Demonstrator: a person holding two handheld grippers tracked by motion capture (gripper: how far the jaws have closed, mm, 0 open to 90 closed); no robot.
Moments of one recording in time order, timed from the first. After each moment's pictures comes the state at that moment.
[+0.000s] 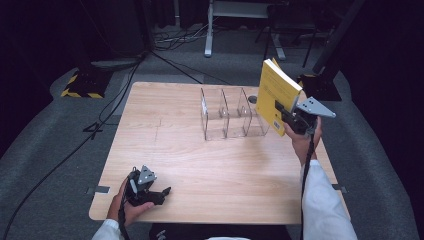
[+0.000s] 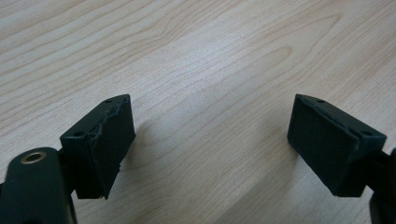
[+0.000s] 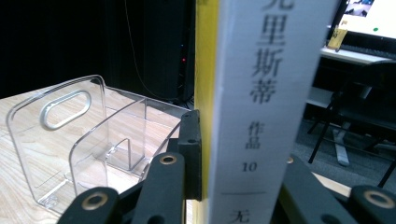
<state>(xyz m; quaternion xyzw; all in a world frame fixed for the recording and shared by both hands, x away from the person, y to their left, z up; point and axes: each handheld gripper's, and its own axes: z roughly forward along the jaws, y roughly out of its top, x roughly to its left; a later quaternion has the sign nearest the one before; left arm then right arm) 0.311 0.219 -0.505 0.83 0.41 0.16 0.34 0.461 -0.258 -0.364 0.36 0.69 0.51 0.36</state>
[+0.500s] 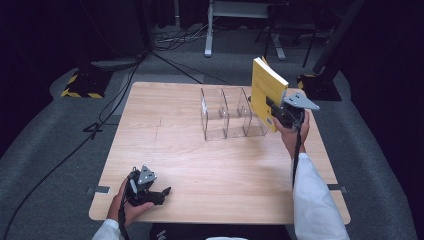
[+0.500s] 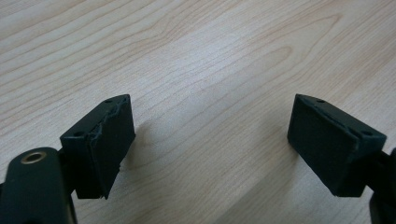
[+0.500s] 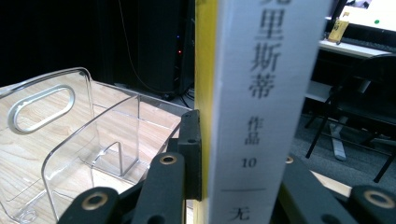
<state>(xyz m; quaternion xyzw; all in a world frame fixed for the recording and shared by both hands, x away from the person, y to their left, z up) 0.311 0.219 -0.505 0.83 0.41 0.16 0.34 0.490 -0.234 -0.375 0.37 0.70 0.50 0.37</state>
